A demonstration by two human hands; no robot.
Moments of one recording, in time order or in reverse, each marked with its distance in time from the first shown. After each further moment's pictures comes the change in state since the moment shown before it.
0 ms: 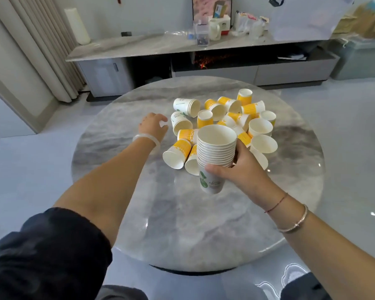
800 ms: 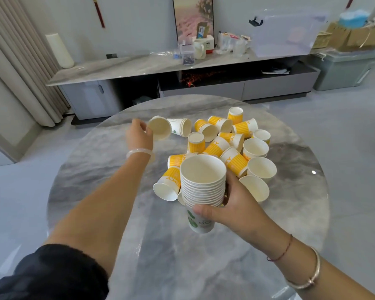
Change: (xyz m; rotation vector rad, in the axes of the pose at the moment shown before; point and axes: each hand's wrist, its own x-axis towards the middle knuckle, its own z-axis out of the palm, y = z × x) left_hand 0.064 0.015 0.011 -0.326 0.404 -0.088; right_hand 0.012 0.006 0.010 0.033 -0.046 -0.024
